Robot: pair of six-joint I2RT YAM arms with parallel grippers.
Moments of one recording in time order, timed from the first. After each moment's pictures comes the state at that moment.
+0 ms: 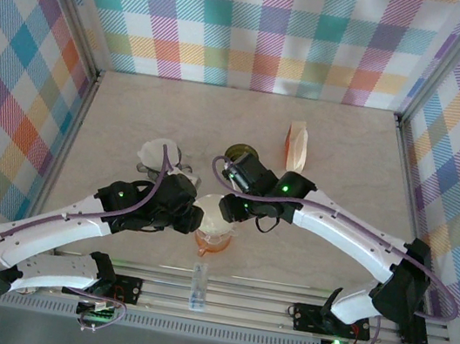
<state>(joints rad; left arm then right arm) -0.96 1.02 0.94 -0.89 -0.16 -0.68 1.01 1.47 1.35 -0.94 0.03 0.39</state>
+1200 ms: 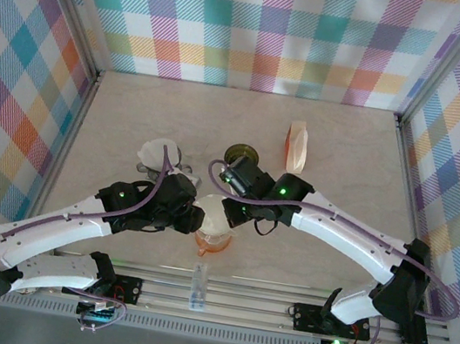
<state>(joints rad) -0.95 1.02 0.92 -0.85 -0.13 -0.68 1.05 1.48 1.37 -0.97 0.08 0.39</state>
